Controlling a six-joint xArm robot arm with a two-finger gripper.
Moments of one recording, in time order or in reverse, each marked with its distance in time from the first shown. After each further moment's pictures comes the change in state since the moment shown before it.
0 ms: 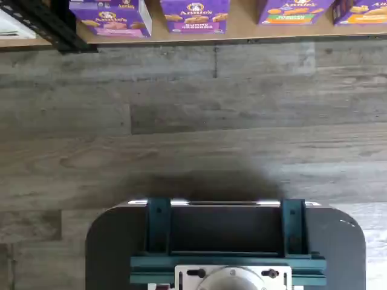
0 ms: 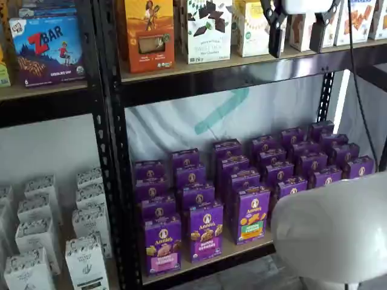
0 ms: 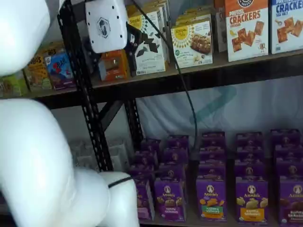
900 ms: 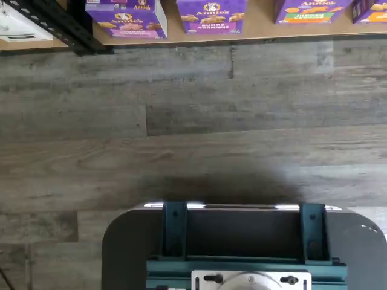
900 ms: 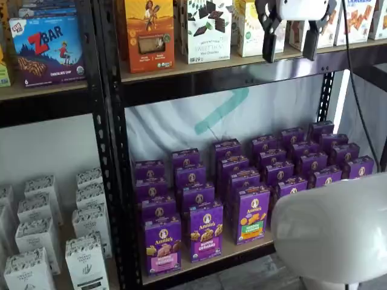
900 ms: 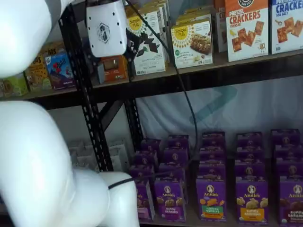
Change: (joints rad) arm -0.007 -0.008 0.044 0.041 -0.036 0.007
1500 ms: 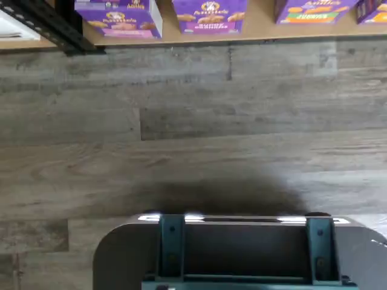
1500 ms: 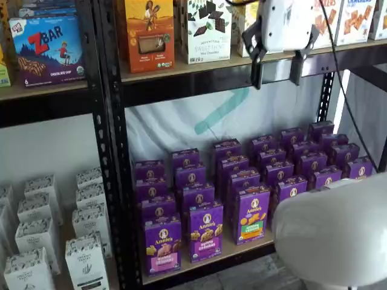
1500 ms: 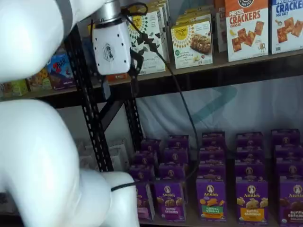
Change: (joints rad) arm 0.067 -0.002 0.158 -0.022 -0.147 0.053
